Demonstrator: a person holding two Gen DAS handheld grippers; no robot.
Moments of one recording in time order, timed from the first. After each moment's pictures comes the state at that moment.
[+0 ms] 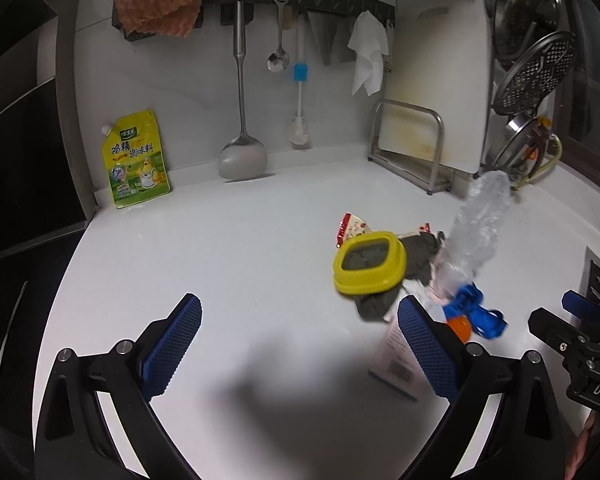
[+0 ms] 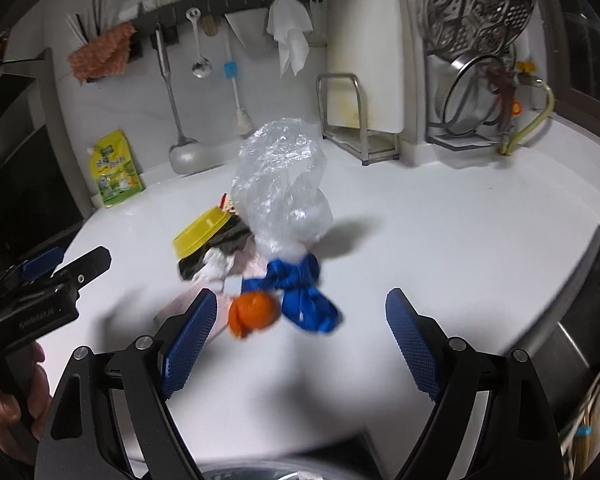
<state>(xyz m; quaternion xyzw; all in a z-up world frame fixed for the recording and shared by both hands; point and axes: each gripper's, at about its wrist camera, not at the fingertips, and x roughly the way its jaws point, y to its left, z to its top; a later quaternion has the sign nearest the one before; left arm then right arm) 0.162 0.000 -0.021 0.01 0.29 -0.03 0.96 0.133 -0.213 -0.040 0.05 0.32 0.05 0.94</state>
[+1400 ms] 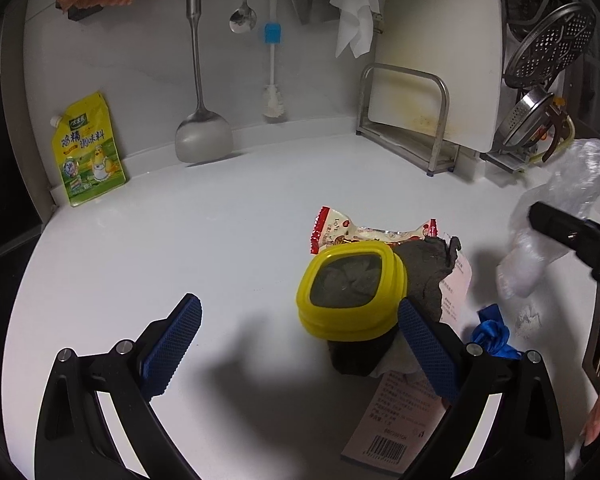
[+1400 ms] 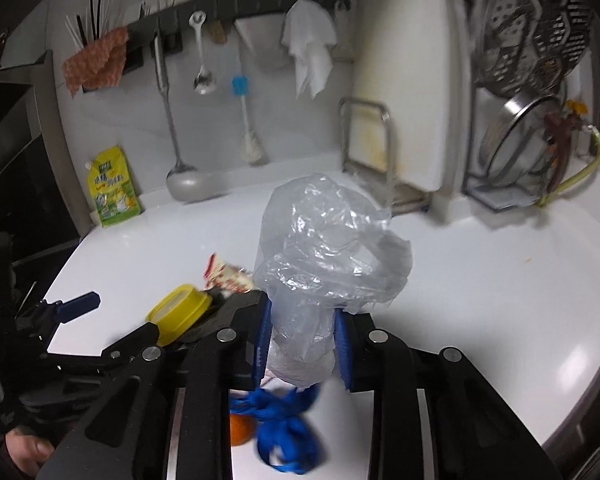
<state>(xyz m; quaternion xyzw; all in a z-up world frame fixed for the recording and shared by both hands) 0.233 -0.034 -0.046 0.01 0.34 -0.05 0.94 0.218 -0.231 -0.012 0.03 0.29 0.10 0.95</state>
